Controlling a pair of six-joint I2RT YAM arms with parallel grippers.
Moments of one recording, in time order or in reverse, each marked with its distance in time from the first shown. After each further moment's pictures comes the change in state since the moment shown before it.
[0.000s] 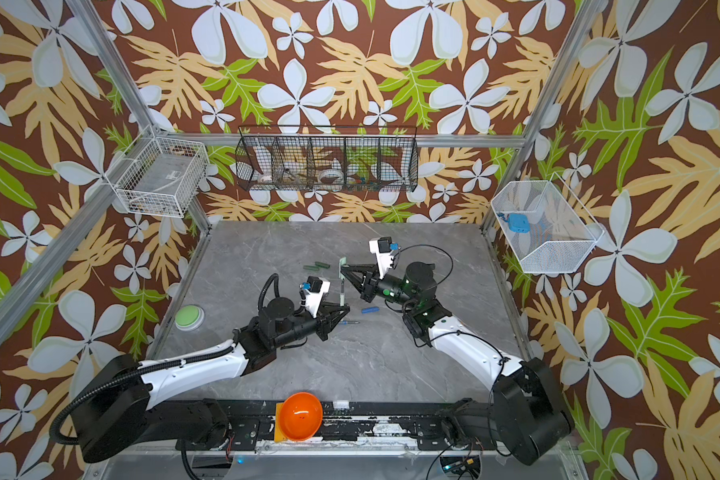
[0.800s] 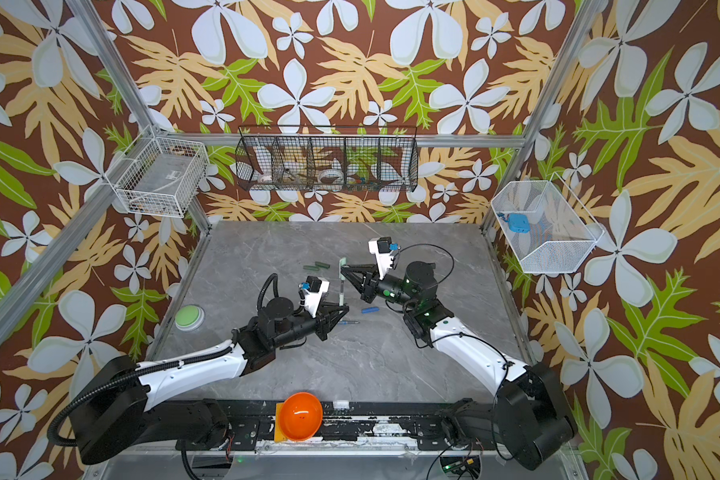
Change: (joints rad) left arm -0.002 -0.013 0.008 -0.030 -0.001 0.000; right arm 0.003 -0.019 0.006 -0.044 0.011 -0.041
